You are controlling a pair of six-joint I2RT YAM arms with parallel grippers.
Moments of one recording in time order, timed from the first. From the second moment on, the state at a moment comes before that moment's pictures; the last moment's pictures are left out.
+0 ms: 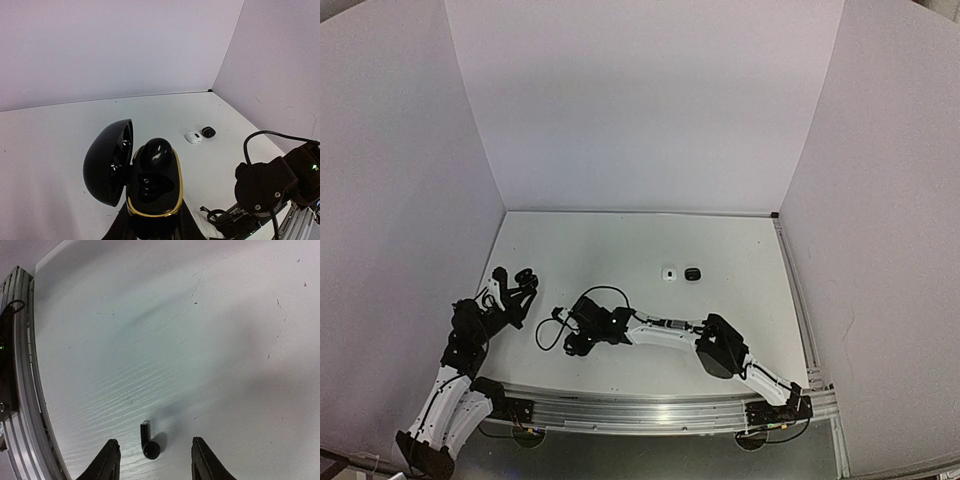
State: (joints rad) left arm -0.25 0.55 0.46 -0.05 0.39 -0.19; right arm 1.19 2.51 2.13 -0.47 -0.18 0.21
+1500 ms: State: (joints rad) left arm -0.25 0.57 0.46 -0.05 0.44 -0.18; right arm 1.19 2.17 1.61 -0.61 0.07 0.56
